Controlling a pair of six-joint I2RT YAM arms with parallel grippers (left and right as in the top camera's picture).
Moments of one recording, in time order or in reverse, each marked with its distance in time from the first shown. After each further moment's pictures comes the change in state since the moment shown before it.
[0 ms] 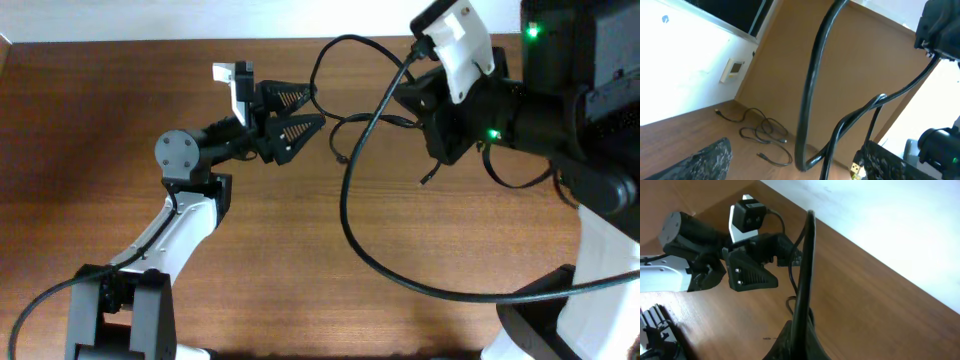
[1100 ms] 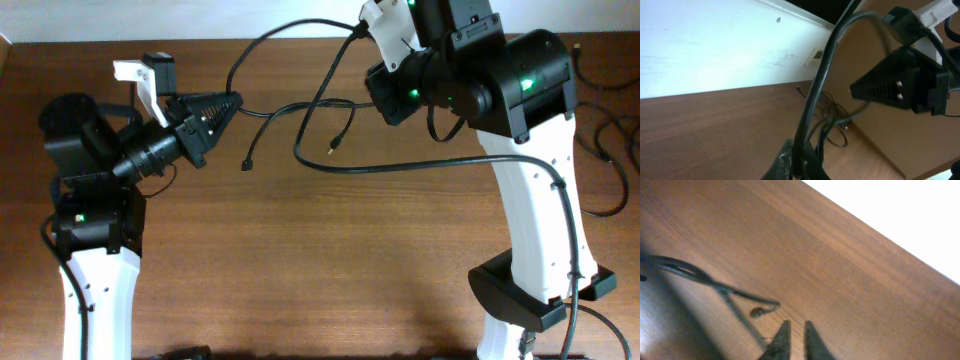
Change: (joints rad) left arm 0.284 -0.428 0.274 -1.443 -0.080 0.625; right arm 0.026 0.171 -0.136 0.096 0.215 0.023
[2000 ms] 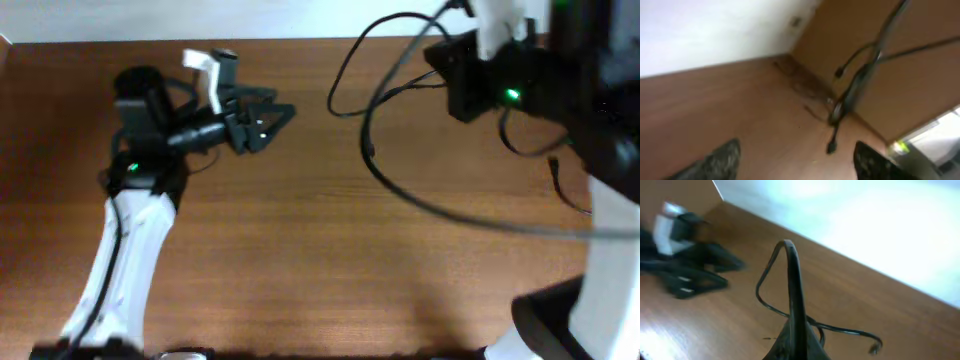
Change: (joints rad) left arm -0.155 0.246 0.001 0.119 0.072 0.098; right arm -0.171 -0.219 -0.005 0.055 -0.202 0.051
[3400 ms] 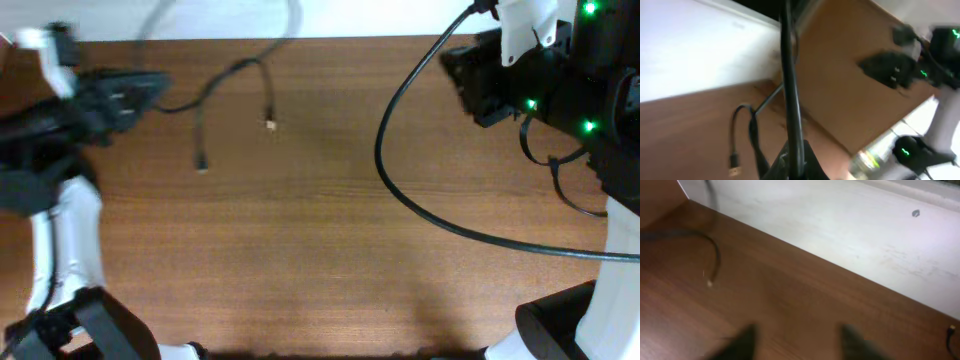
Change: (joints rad) left arm 0.432 0.150 0.079 1.613 0.482 -1.565; right arm -0.002 -0.029 -0.001 -0.007 0.153 -0.034
